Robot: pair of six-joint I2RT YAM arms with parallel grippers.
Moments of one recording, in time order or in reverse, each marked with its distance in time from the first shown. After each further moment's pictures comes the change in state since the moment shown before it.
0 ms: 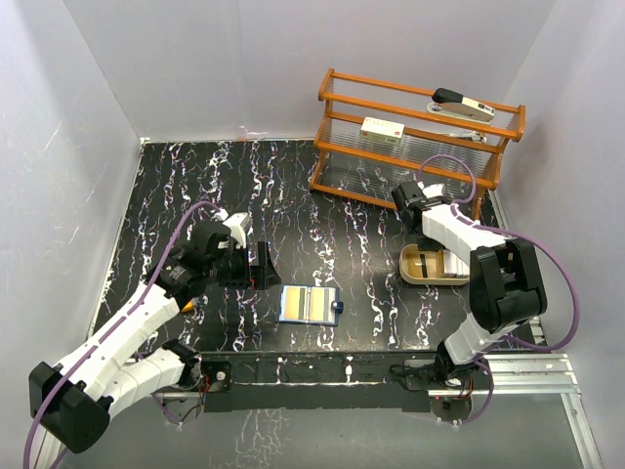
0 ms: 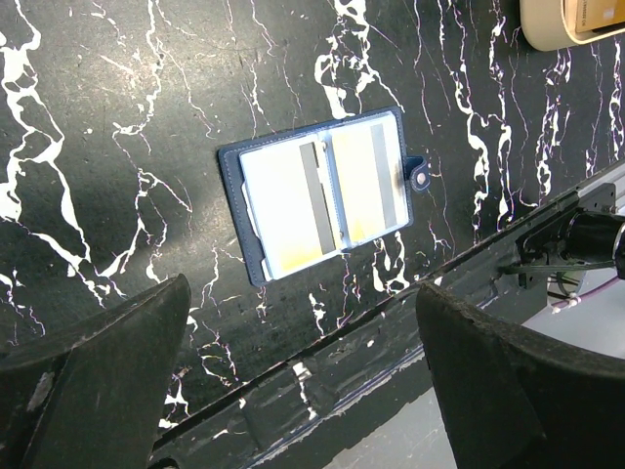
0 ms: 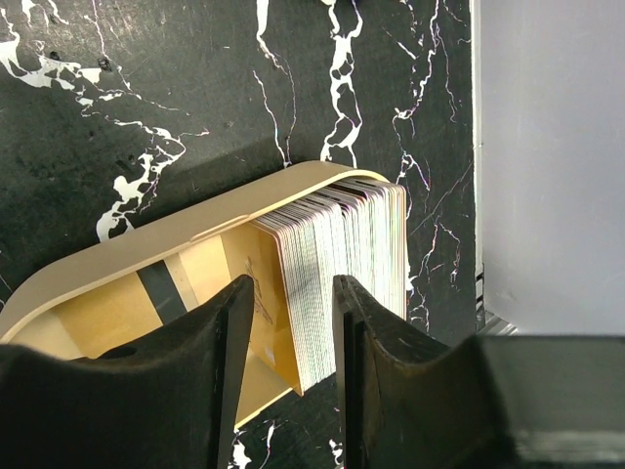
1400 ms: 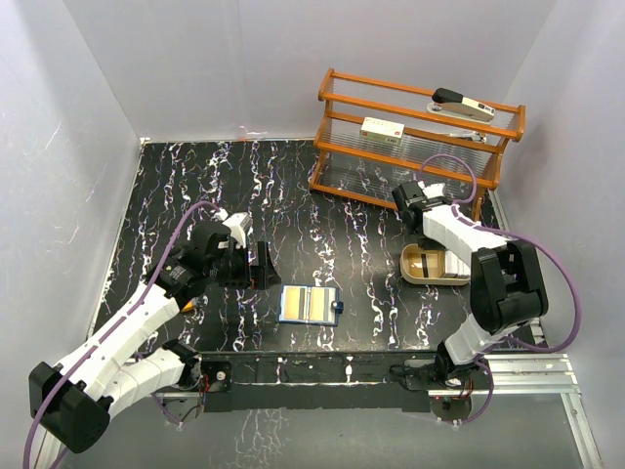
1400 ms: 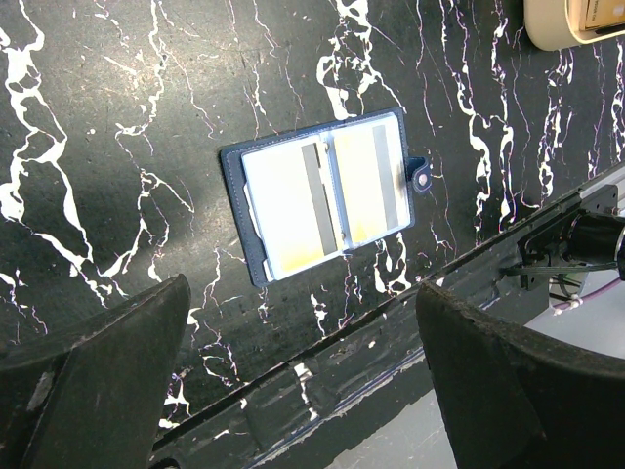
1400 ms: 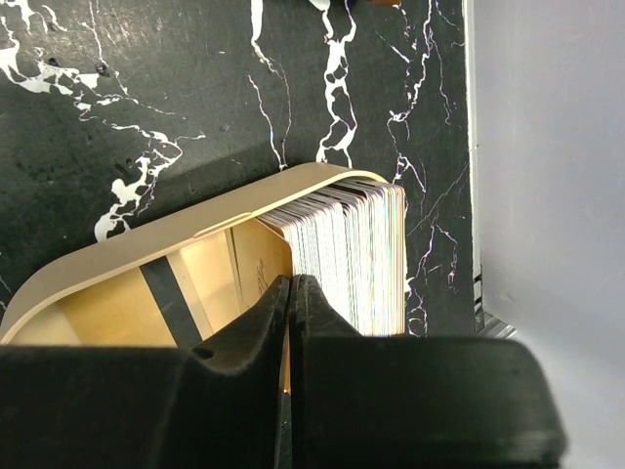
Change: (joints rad) left arm 0.000 0.000 0.000 0.000 -0.006 0.000; right arm -0.001 0.000 -0.007 0.011 0.013 -0.002
